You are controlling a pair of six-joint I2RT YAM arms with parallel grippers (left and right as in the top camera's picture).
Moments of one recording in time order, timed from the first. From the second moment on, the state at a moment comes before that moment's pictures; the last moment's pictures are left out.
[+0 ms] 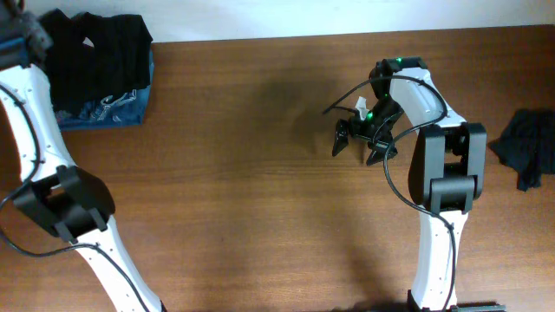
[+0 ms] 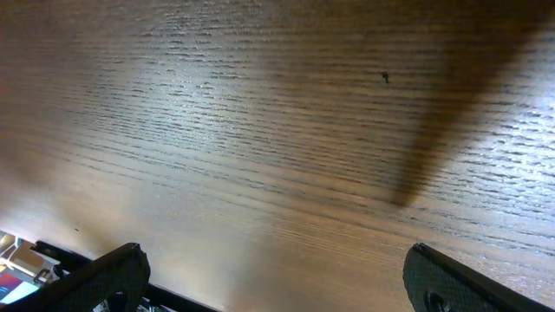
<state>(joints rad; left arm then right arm) 0.38 2.46 2.61 -0.76 -0.29 -0.13 0.03 2.37 1.93 -1.45 -0.42 0.07</state>
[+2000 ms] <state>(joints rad) 0.27 2.71 2.66 -0.52 -0.18 -0.12 0.03 2.37 1.93 -1.47 -0.42 0.05</state>
